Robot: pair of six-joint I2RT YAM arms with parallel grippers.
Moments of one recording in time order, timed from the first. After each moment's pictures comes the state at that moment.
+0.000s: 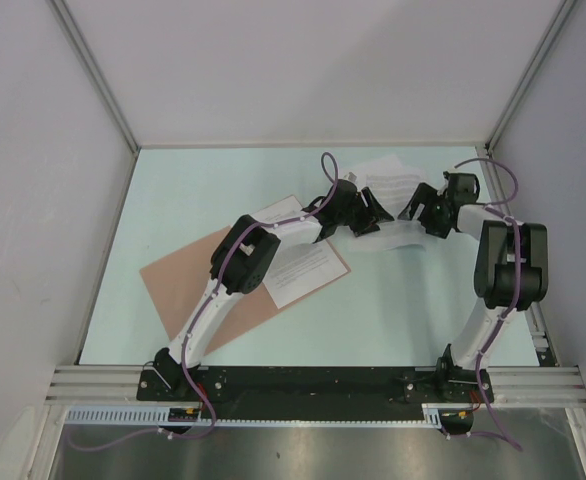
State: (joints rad) left arm -0.75 2.51 1.88 0.15 0.28 -1.14; right arm -0.09 1.87 1.14 -0.14 -0.31 0.40
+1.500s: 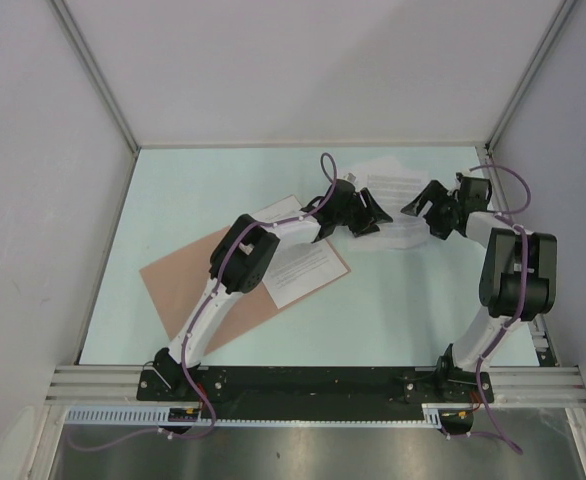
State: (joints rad) left arm -0.74 2.51 1.87 0.16 0.31 -1.14; right arm -0.14 1.77 1.06 -0.08 -0.43 0.52
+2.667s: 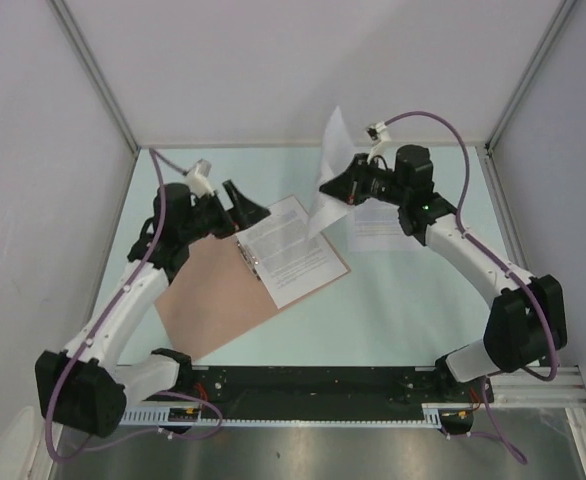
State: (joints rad) left arm -0.30 1.14 0.95 -0.16 0.45 -0.70; right arm 0.38 1.45 1.18 0.12 -0.61 0.52
